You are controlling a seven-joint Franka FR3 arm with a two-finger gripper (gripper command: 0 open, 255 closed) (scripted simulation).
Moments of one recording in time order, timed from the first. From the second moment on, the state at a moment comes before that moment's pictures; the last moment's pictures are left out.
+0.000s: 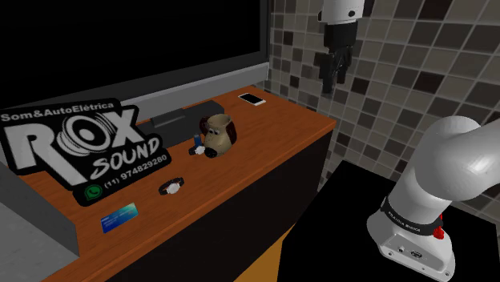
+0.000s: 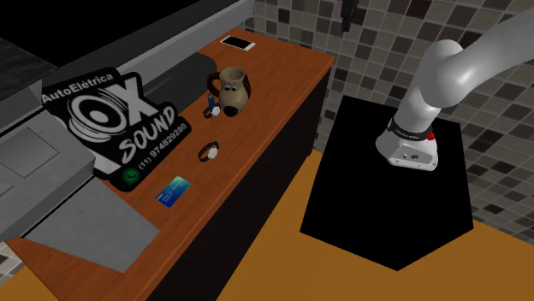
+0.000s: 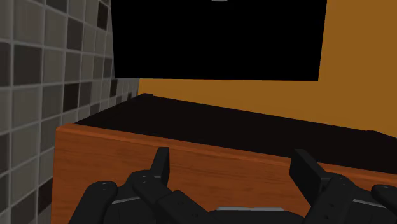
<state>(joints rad) -0.01 -0.74 -0.04 -2.37 -0.03 1.51 -0.04</state>
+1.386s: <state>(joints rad) 0.10 -0.28 0.20 -2.28 0.21 1.94 0.30</state>
